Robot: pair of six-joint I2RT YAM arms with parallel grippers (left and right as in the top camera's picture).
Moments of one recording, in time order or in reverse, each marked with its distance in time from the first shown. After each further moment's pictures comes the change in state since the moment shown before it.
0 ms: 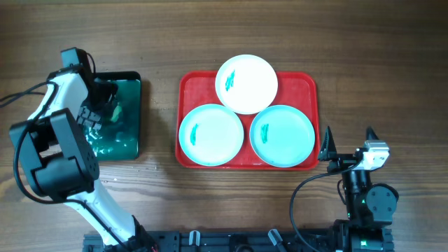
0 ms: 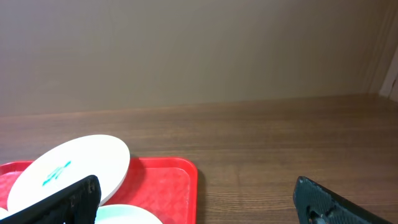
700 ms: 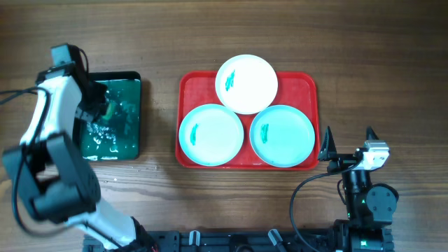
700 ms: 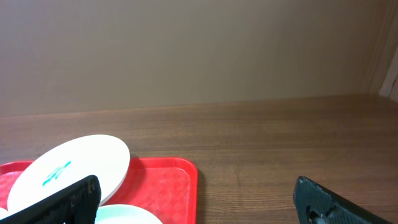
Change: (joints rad) left arm 0.000 -0.182 -0.014 -0.101 -0.018 0.005; right arm 0.000 0.000 0.000 0.000 0.000 0.000
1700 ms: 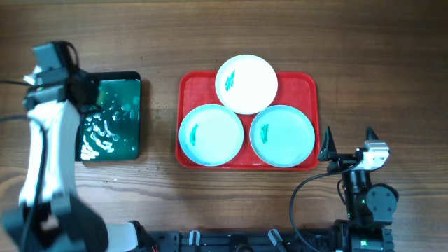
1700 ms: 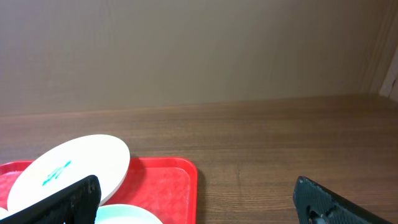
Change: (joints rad) left arm -0.036 -0.265 -0.106 0.087 -0.033 0.114; right arm 0.000 0.001 0.000 0.000 0.000 0.000
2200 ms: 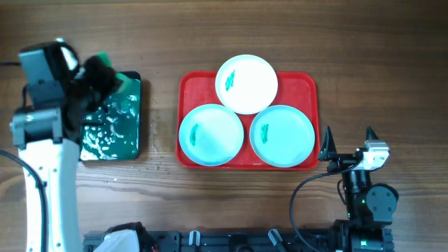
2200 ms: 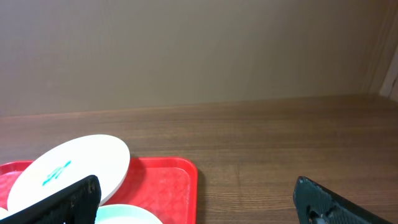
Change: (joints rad) left arm -0.114 -0.298 0.090 -0.095 0.393 0.180; right arm 0.000 0.000 0.000 0.000 0.000 0.000
